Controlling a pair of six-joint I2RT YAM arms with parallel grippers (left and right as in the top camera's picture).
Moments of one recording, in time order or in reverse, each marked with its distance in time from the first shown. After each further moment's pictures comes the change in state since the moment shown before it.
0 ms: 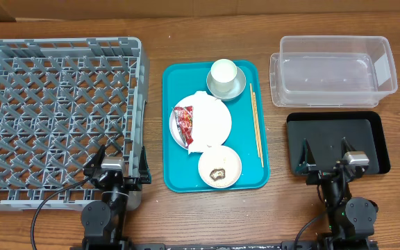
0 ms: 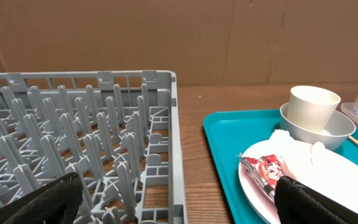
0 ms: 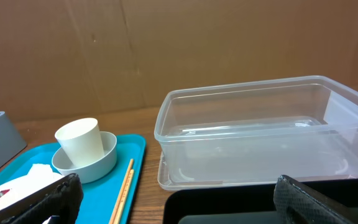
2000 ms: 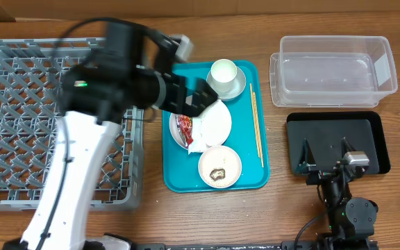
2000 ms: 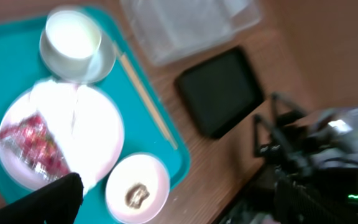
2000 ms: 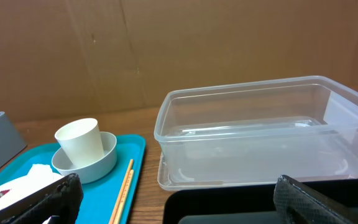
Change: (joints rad) left arm -0.323 1.525 1.791 -1.170 0.497 -0.120; right arm -0.001 -0.001 0.000 0.000 0.000 0.000
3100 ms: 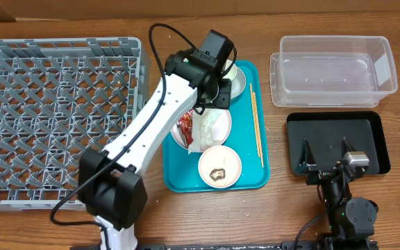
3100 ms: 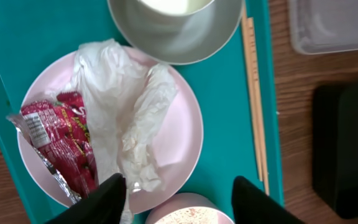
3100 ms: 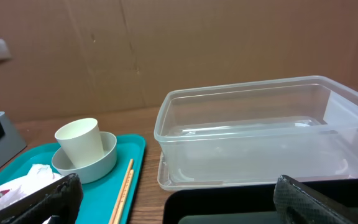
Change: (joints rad) left arm -0.209 0.407 0.001 0.145 -0.468 -0.312; right arm 0.000 0.000 0.000 0.000 0.000 0.000
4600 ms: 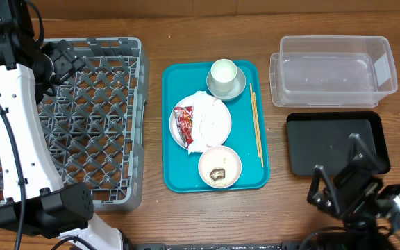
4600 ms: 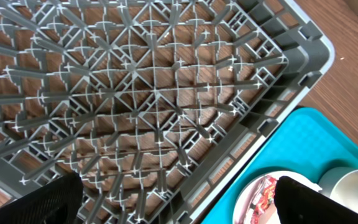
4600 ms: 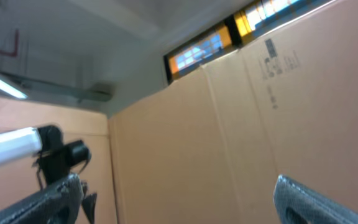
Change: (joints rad) left arm 0.794 -0.122 0.384 -0.456 -0.113 -0.056; right arm 0.000 0.055 0.209 0.578 -0.337 0.403
